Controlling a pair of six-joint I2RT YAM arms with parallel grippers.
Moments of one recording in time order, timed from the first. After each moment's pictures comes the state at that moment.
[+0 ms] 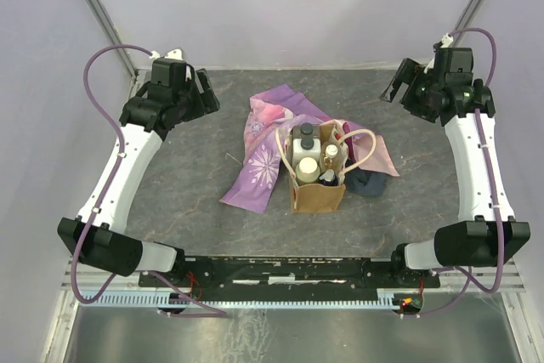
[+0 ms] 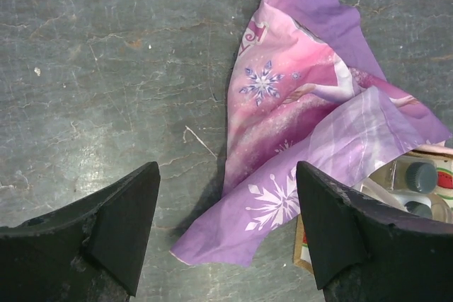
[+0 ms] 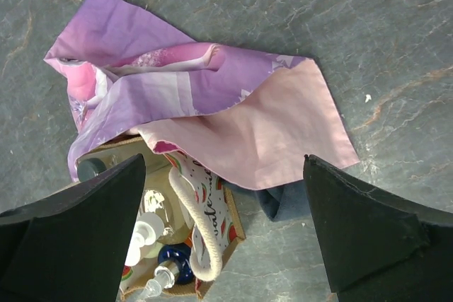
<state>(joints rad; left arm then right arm) -0.26 1.37 1.52 -0.81 -0.12 -0.47 -0.04 1.40 1.59 -0.92 -0.11 0.43</state>
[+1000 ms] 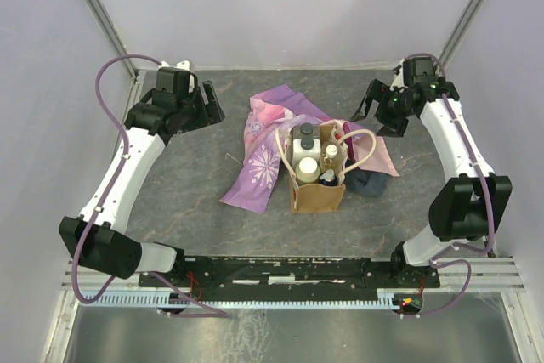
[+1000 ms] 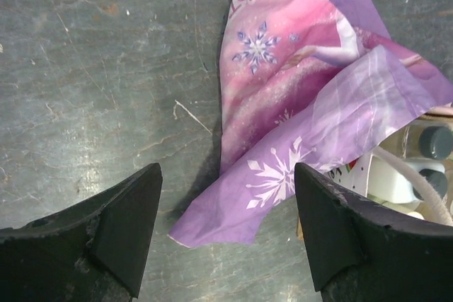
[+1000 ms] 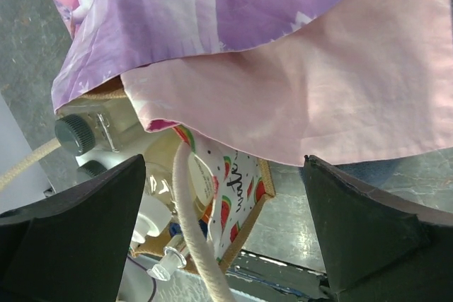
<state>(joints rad) -0.26 1.35 1.44 -0.81 -0.03 -0.45 0.01 1.58 1.50 -0.94 -0.34 0.45</state>
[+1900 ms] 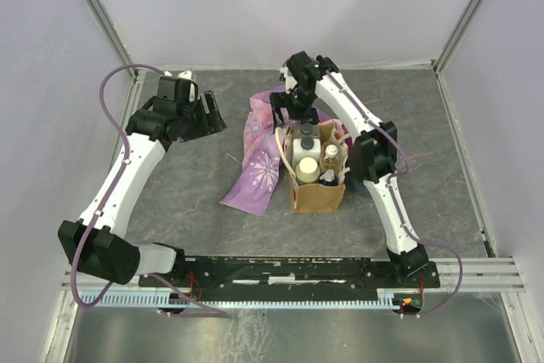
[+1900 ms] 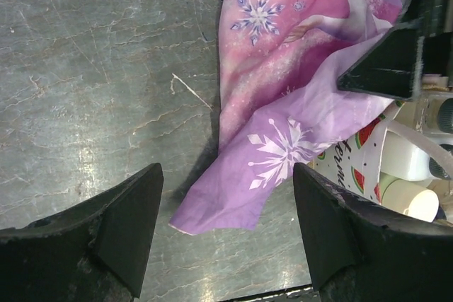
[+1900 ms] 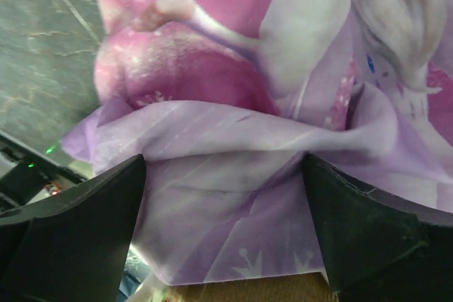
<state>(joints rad) -0.26 1.32 1.34 -0.81 0.03 -0.45 0.48 2.46 2.50 -1.30 -0.35 0.29</state>
